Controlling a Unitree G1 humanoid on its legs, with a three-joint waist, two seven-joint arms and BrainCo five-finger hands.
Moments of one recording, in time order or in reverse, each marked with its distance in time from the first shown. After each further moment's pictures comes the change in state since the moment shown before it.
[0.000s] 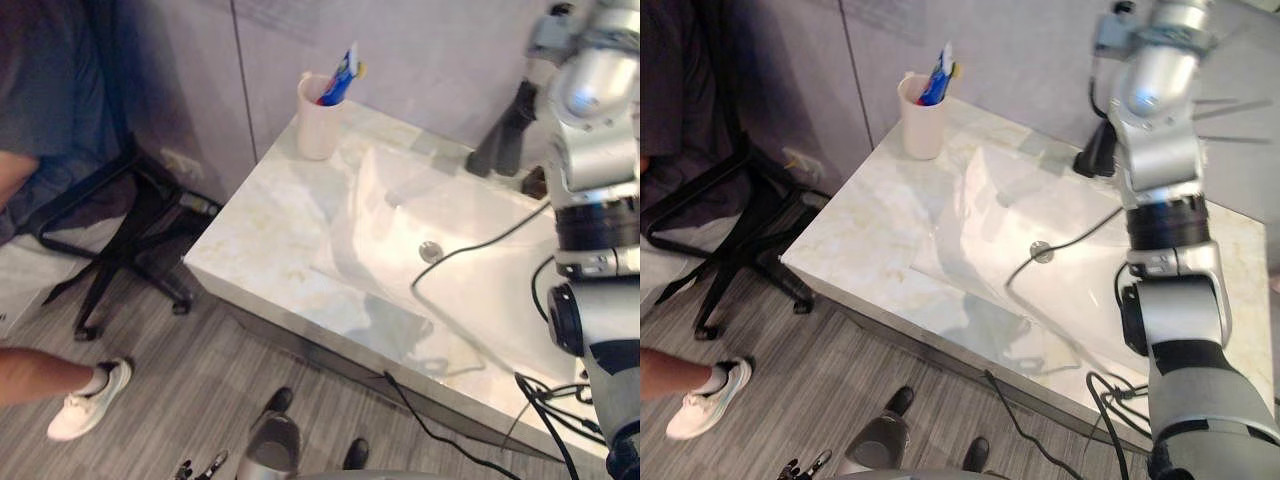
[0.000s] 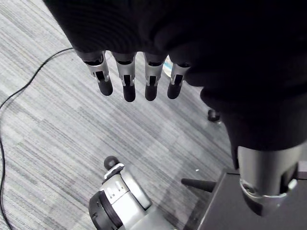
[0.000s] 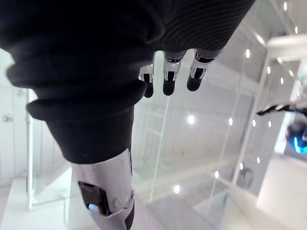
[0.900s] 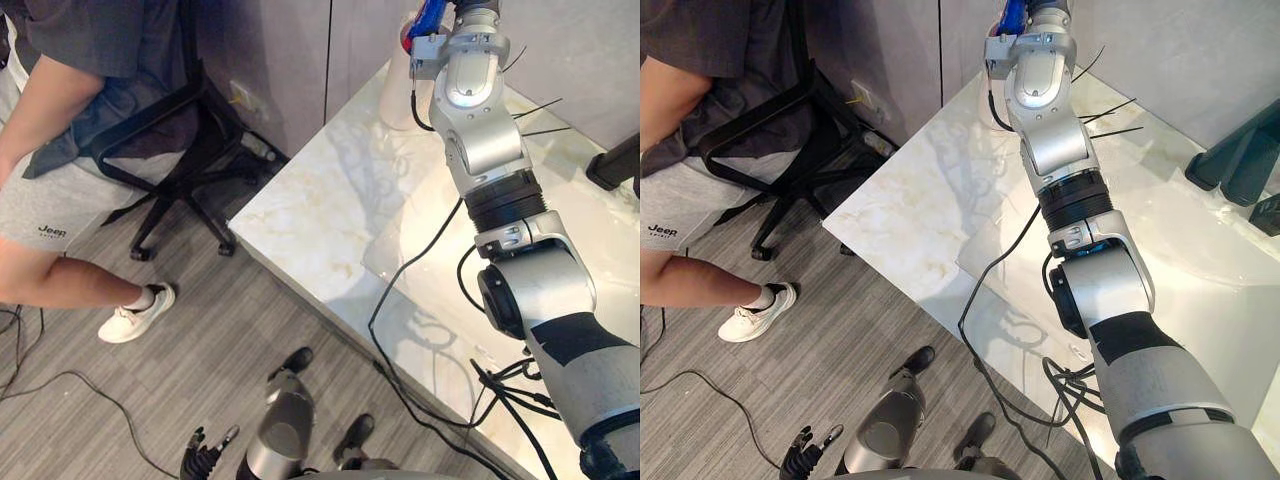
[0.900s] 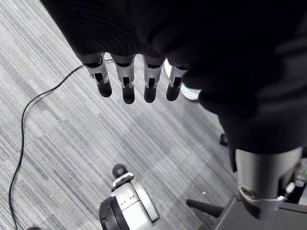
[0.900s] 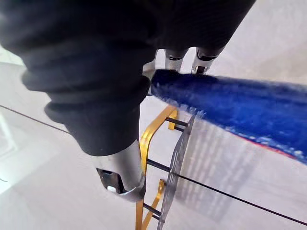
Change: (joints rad) left arm -0.005 0.012 -0.121 -0.147 0.000 -0.042 0.025; right arm -0.506 0.338 0.437 0.447 -0.068 0.185 0.008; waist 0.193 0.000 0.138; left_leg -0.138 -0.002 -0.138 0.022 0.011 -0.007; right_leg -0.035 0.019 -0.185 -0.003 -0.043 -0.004
